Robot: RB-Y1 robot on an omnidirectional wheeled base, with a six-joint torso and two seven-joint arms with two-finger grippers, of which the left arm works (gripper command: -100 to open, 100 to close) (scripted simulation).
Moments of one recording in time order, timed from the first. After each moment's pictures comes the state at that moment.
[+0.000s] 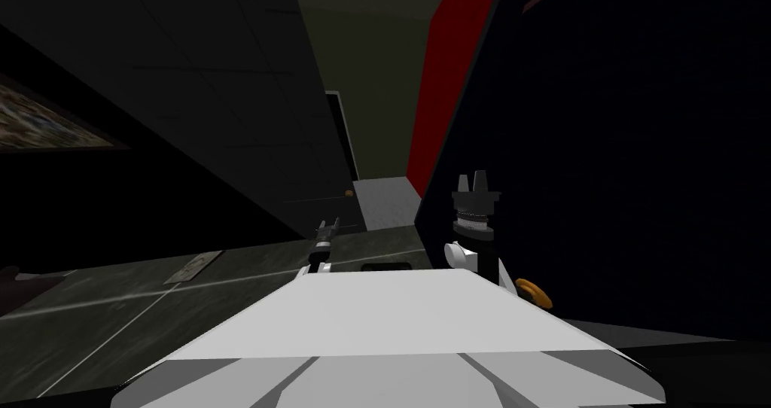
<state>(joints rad) 0.20 0.08 0.29 -1.22 -0.29 -0.71 -0.99</state>
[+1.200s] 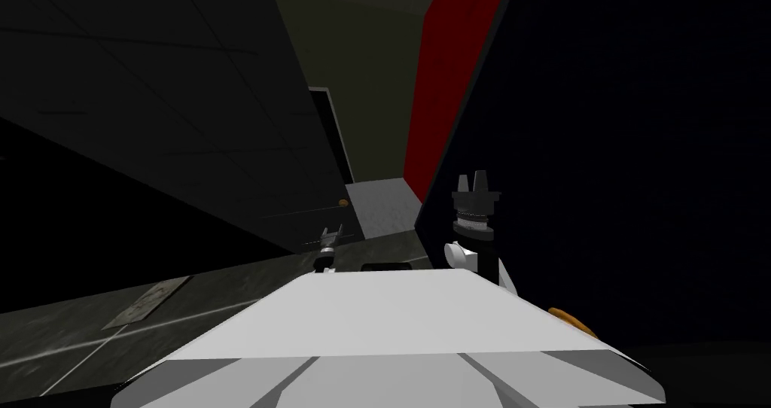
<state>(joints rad) 0.14 0.04 0.36 -0.99 -0.33 -0.77 -1.20</state>
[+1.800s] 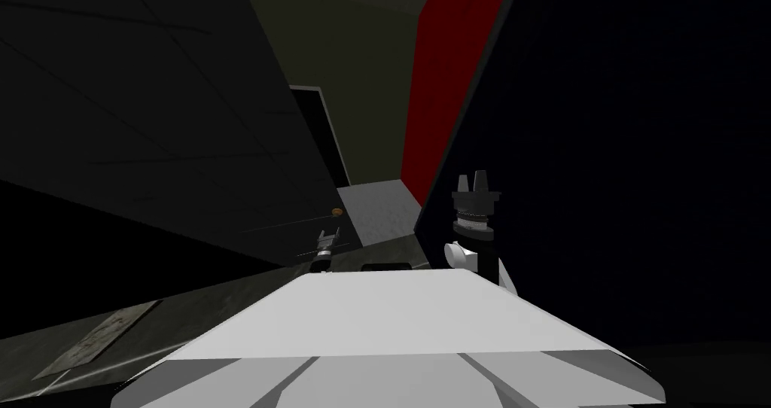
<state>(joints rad) 0.13 0.06 0.39 -0.92 -0.32 -0.80 -1.23</state>
